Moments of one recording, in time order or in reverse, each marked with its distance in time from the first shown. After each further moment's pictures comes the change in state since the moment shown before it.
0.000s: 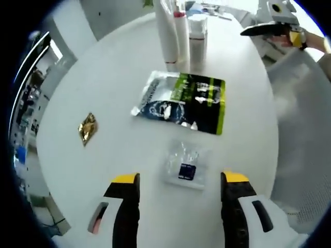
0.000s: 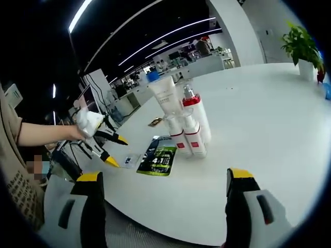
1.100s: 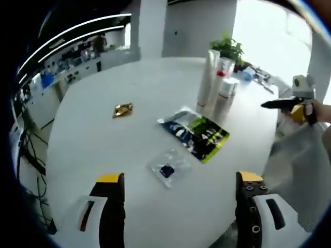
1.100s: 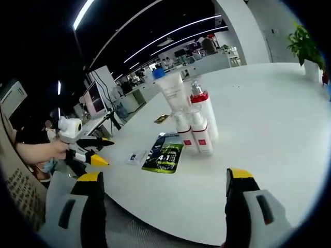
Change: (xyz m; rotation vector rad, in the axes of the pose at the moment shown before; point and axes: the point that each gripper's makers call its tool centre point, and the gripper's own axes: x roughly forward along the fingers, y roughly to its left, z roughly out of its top) left arm -0.053 -0.037 -0.001 -0.532 -0.416 0.166; right arm 0.002 0.010 -0.005 -0.017 0.025 0.049
